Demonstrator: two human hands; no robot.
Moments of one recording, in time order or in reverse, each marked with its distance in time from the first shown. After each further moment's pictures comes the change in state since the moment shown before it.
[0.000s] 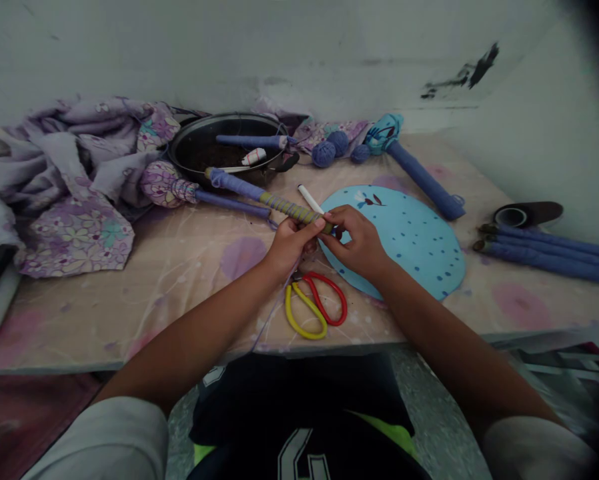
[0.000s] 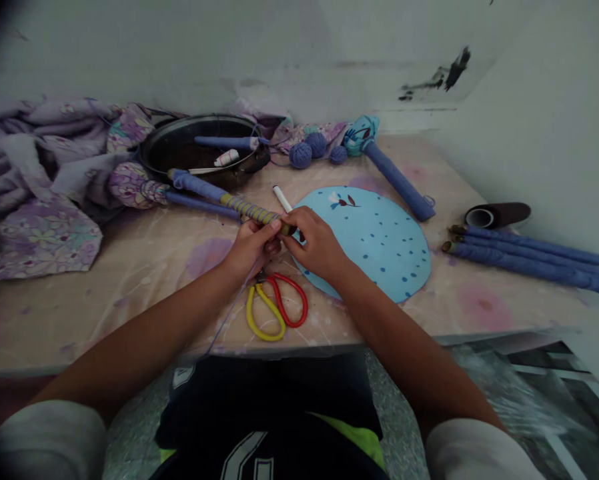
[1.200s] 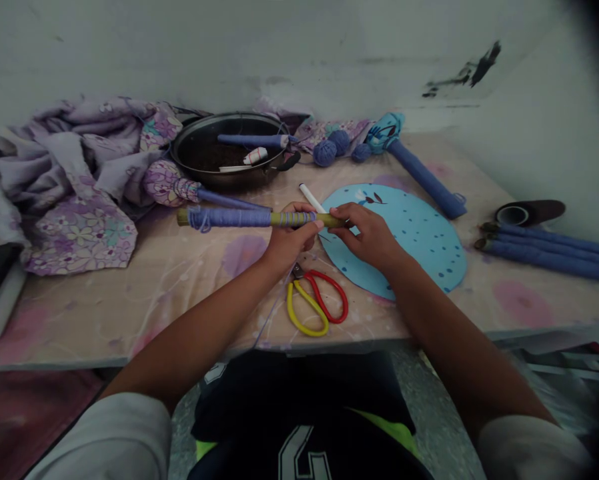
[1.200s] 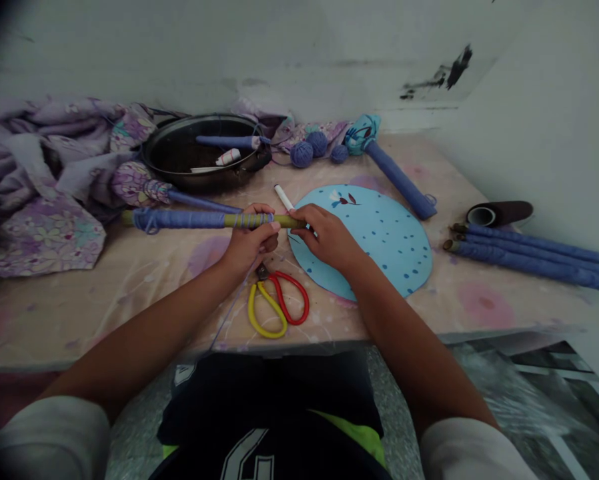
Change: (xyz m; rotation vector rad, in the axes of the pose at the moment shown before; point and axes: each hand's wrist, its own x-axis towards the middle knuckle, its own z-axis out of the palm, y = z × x) left_hand -0.006 0.011 0.004 0.028 0.031 0.090; right_hand 0.001 0.018 -0.018 -0.031 -0.143 0.036
